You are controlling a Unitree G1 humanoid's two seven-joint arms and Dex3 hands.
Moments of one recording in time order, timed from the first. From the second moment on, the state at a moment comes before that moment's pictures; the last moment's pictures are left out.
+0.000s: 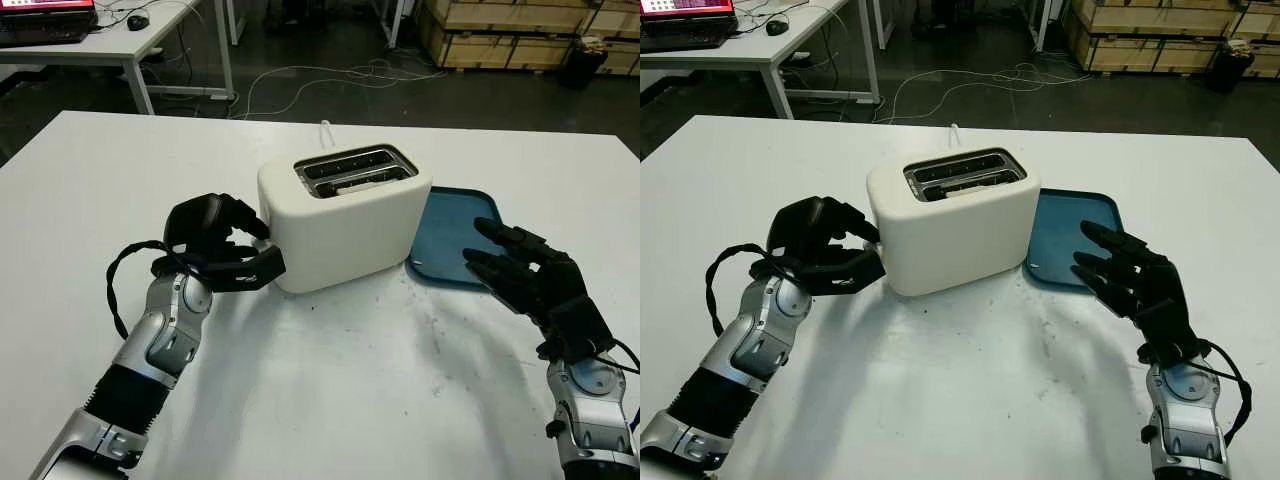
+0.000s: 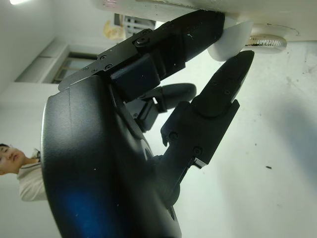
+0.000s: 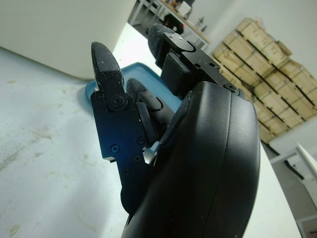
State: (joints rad) left arm -0.36 0.35 -0.33 0.09 0.62 0.32 0.08; right arm -0.02 -0.31 -0.23 0.16 0.05 -0.22 0.21
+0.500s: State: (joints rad) left arm -0.24 0.43 -0.32 -0.05 0.61 0.20 0.05; right arm -0.07 -0.31 -0.20 0.20 0.04 -0.22 0.18
